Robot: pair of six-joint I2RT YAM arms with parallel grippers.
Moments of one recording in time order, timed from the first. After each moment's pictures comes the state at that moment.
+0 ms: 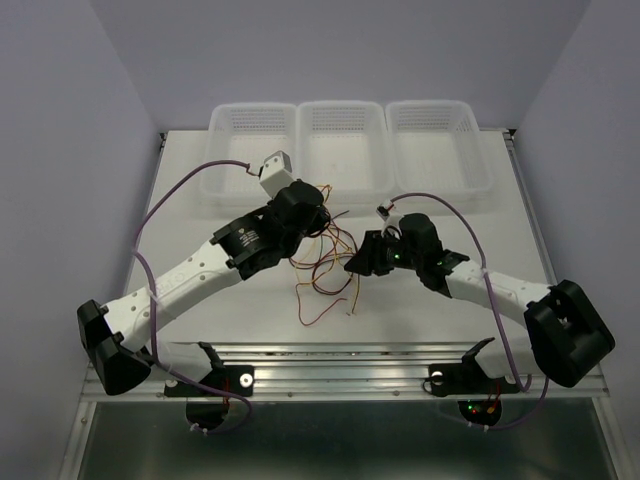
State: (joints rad) left arm -0.93 1.28 1.30 -0.58 -0.59 -1.05; right arm 0.59 1.33 0.64 0.18 -0.45 0.59
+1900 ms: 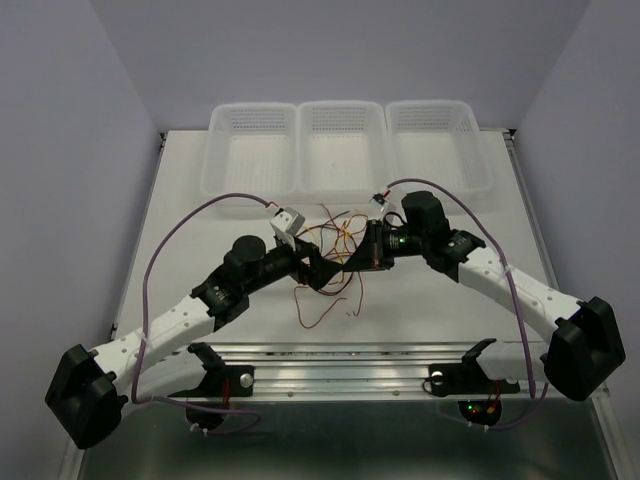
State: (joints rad) left arm -0.76 0.93 0.54 0.21 0.23 -0.42; right arm 0.60 1.25 0.89 -0.21 -0.72 0.78
